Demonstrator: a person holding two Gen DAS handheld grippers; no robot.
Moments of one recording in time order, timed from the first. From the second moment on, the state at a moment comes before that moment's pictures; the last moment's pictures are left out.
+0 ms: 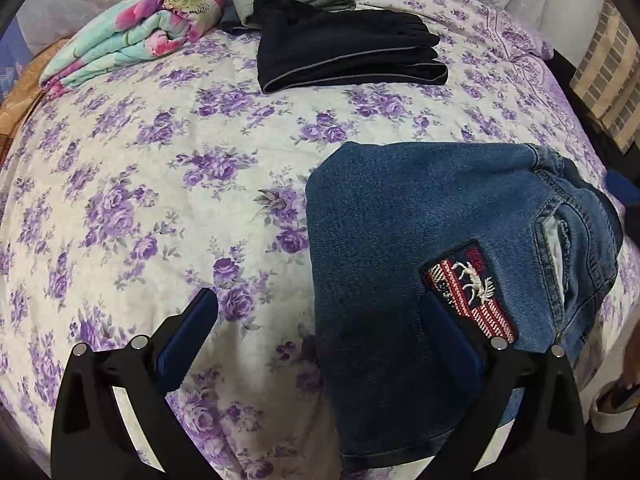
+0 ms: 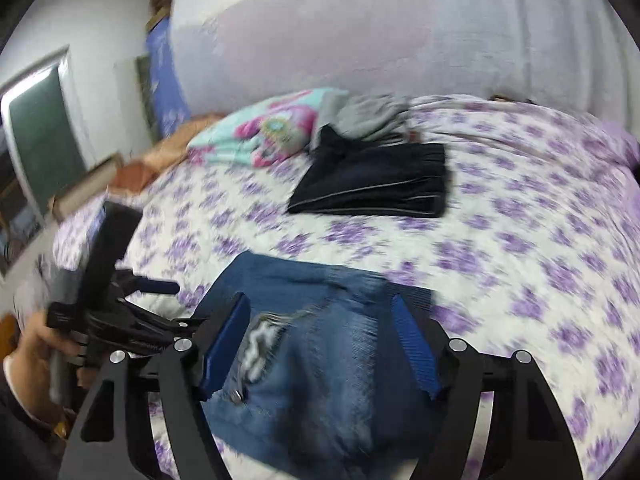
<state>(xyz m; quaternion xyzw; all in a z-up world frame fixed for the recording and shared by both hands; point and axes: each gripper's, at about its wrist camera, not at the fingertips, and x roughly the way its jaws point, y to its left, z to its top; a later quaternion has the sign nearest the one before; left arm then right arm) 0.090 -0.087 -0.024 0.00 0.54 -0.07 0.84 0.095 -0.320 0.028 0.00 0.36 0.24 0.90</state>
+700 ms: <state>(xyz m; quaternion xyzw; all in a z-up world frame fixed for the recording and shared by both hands) 0.099 -0.079 -0.007 -0.02 0.51 -0.05 0.86 0.116 -0.364 -0.060 0.11 0.47 0.23 0.85</state>
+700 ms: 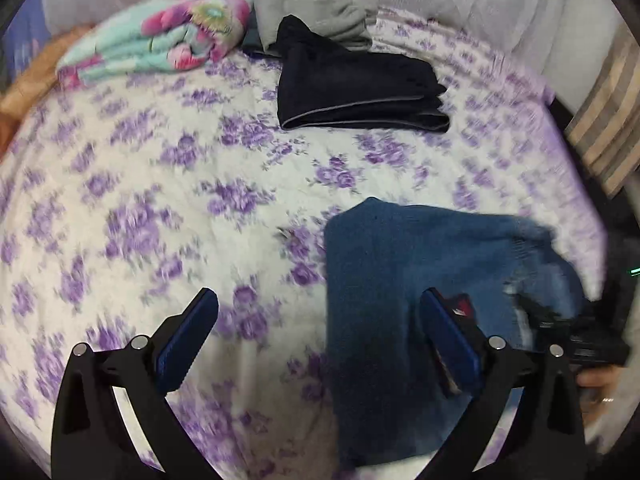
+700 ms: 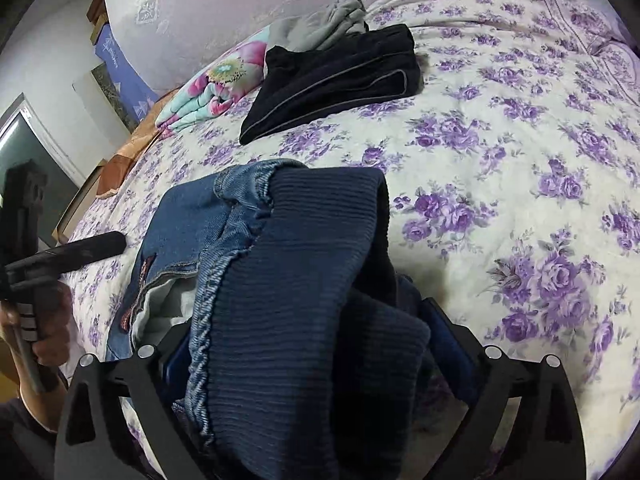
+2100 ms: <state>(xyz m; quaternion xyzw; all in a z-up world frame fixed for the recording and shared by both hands) 0.067 -0.084 -0.034 -0.19 0.55 -0.24 0.78 0.074 -0.362 -0.048 0.24 0.47 0.30 0.79</state>
